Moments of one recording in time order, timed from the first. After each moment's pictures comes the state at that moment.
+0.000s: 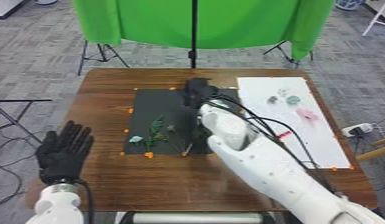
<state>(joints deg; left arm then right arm) 124.4 -61.0 -90.7 -120.3 3.1 21.7 29.1 -58.6 -75.2 40.0 -79.8 -147.5 -3.9 17.2</state>
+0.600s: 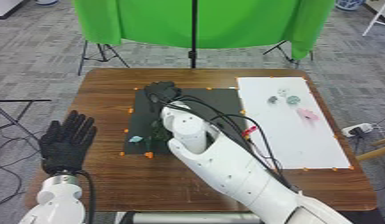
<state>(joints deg) 121.7 -58.2 -89.5 -119.9 2.1 20.6 29.9 -58.1 -88.2 38.9 -74.8 -154.8 -11.9 19.4</state>
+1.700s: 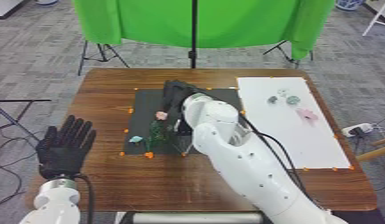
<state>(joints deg) 124.0 -61.1 -91.9 -121.0 -0.9 19.4 28.0 -65.3 -81.6 50.8 -96.4 -126.9 -23.3 33.2</state>
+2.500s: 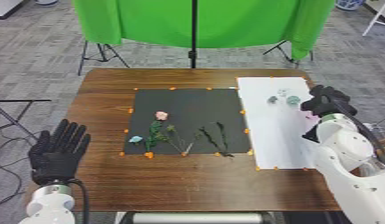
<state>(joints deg) 127.1 -61.4 -93.9 -122.4 -0.9 19.5 28.6 -90.0 -52.7 81.0 -101.6 -137.2 -5.4 36.4</state>
